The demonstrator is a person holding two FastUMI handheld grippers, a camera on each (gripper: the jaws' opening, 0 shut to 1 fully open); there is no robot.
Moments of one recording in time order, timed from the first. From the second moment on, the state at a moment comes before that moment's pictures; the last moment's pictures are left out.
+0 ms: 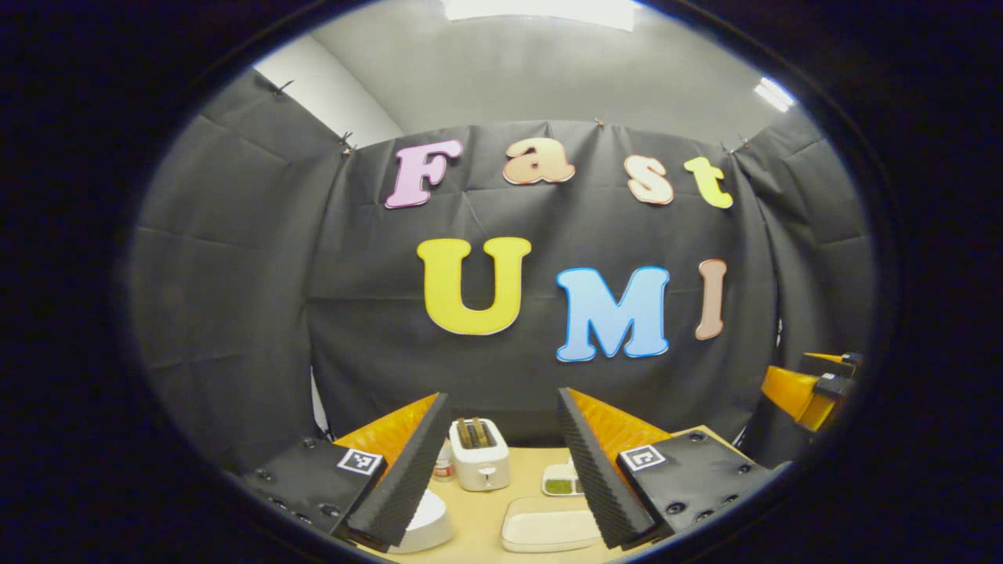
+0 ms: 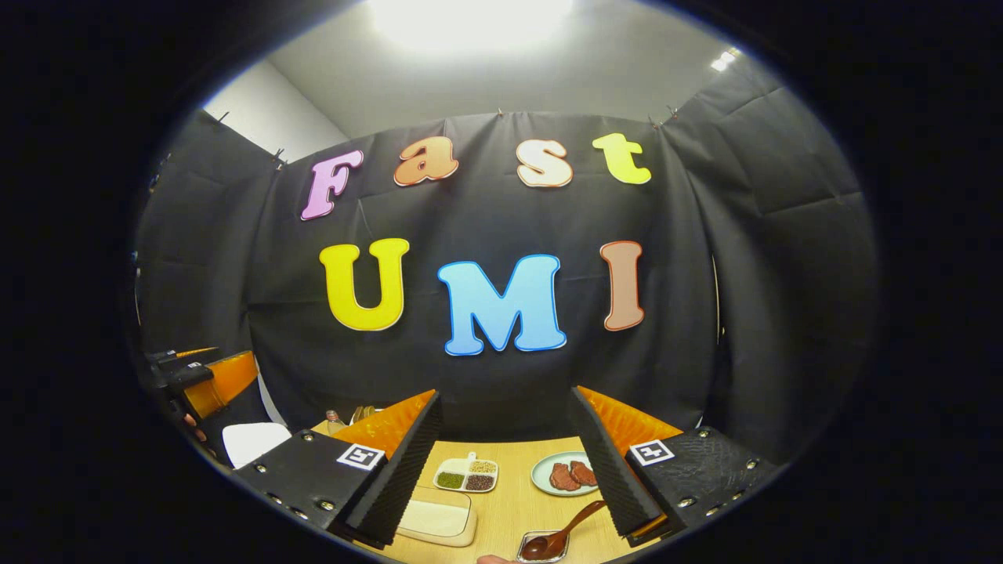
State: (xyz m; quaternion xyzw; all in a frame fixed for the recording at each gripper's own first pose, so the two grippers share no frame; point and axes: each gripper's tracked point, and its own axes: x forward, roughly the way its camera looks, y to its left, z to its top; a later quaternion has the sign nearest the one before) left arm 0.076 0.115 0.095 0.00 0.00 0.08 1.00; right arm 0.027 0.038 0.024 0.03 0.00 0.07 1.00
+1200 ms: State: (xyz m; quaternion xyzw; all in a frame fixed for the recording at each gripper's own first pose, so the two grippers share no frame) left arm 0.077 0.158 0.058 -0.02 0.04 0.03 1.00; right arm 0.012 0.071 0.028 0.01 0.00 0.03 1.00
